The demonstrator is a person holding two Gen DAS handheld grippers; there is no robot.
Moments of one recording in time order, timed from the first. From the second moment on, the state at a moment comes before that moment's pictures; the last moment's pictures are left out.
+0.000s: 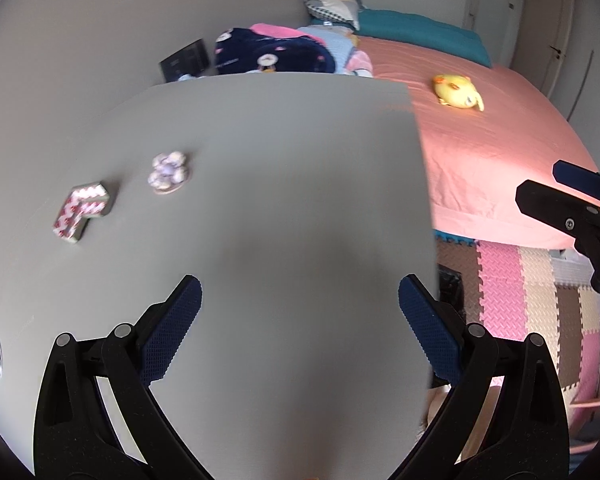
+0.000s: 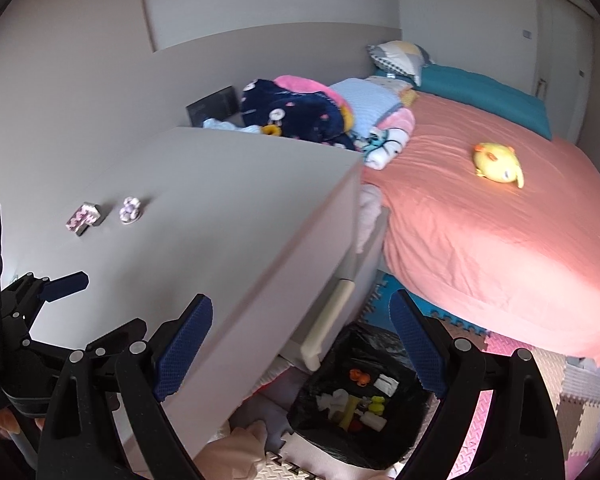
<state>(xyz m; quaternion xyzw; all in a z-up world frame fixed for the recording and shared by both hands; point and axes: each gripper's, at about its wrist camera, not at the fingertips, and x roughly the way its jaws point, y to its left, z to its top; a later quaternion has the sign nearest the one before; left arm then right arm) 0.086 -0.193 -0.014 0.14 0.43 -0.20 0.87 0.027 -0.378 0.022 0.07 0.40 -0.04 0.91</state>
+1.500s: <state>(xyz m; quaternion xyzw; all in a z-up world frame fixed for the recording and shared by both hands) 0.229 -0.009 -0.032 0.11 0.44 -0.12 0.88 0.192 -0.220 -0.015 0.02 0.44 0.09 0.89</state>
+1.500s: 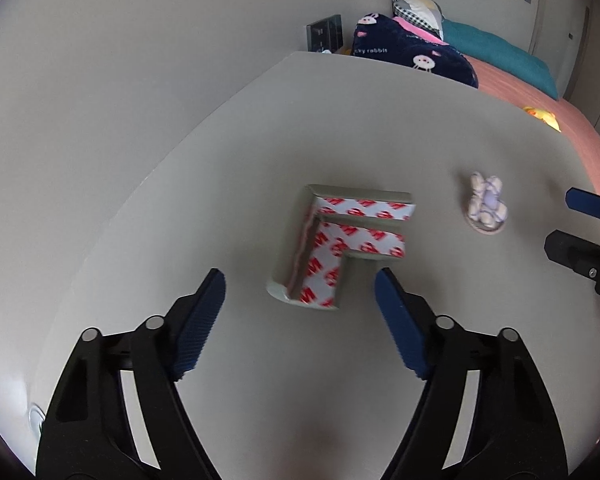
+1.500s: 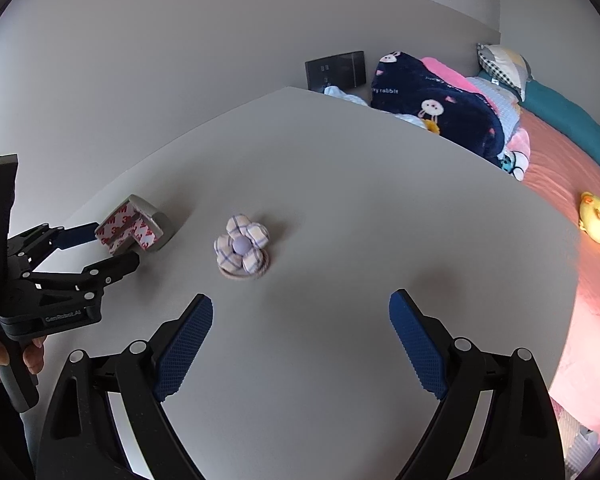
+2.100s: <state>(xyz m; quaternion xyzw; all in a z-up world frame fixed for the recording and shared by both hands) 0.239 -0.006 -0.029 0.12 0.42 -0.15 0.89 0.230 -0.179 -0.031 -0.03 0.44 0.09 0.89</state>
